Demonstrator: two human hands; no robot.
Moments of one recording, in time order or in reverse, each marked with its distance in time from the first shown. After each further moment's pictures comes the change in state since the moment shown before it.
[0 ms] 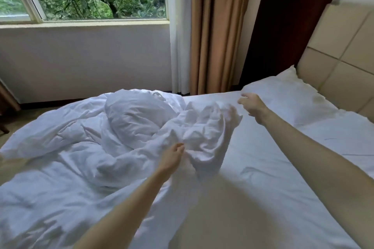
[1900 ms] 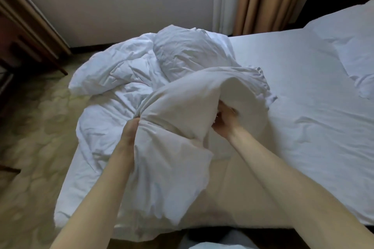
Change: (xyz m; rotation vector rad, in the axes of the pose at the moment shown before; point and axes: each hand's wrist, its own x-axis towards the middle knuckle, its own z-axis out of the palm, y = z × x) left_hand -0.085 -0.116 -0.219 -0.396 0.415 -0.470; right_hand -0.164 0.044 0.284 1.116 -0.419 0.557
